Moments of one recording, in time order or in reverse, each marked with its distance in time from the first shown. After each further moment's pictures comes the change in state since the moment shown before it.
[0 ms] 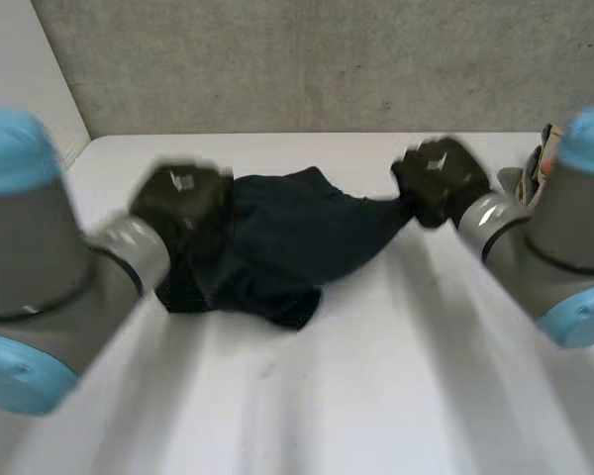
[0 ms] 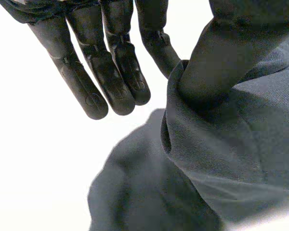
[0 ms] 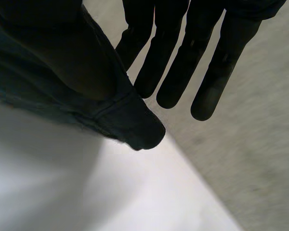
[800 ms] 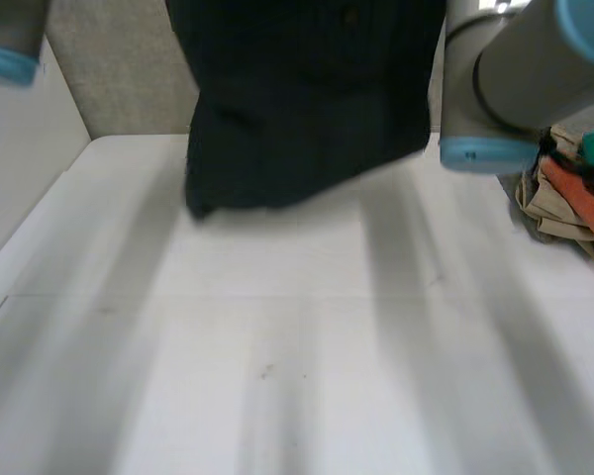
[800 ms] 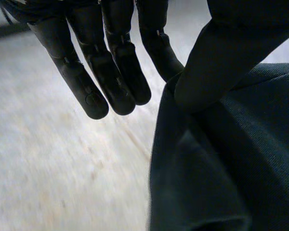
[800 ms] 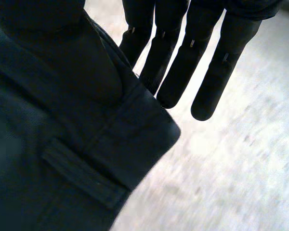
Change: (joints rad) left arm 0.164 -0.430 1.188 0.182 0.183 -0.183; right arm 0.168 0.180 -0.653 -0.370 0.413 0.216; left_hand 0.008 0.005 0.005 0.001 0.000; right_hand 0.032 0.005 0.005 0.004 0.012
